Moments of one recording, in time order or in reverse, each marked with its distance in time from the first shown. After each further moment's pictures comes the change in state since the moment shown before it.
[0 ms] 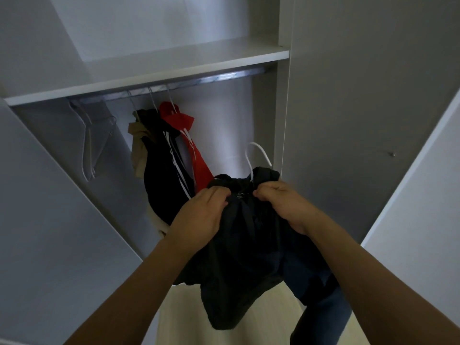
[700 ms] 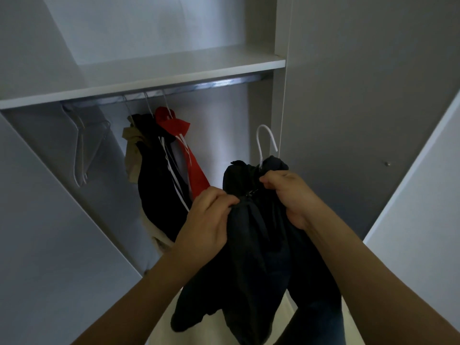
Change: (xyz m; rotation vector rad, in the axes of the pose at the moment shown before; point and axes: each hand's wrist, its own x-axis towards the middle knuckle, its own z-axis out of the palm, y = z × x) left_hand 0.001 0.021 -0.005 -0.212 0.195 0.023; right_hand 0.001 -0.034 -0.004 0.220 0.190 0.024
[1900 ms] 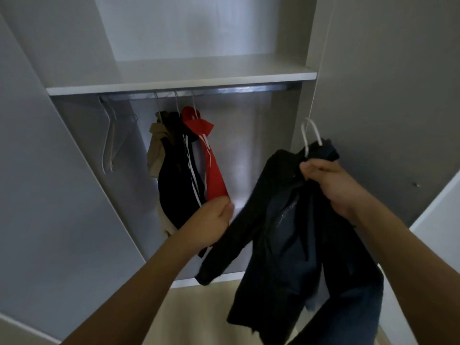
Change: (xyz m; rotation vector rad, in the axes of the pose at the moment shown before) left_hand -0.002 -0.036 -0.011 -0.317 -0.296 -0.572; right_hand 0.010 -0.040 -0.032 -0.285 0.003 -0.211
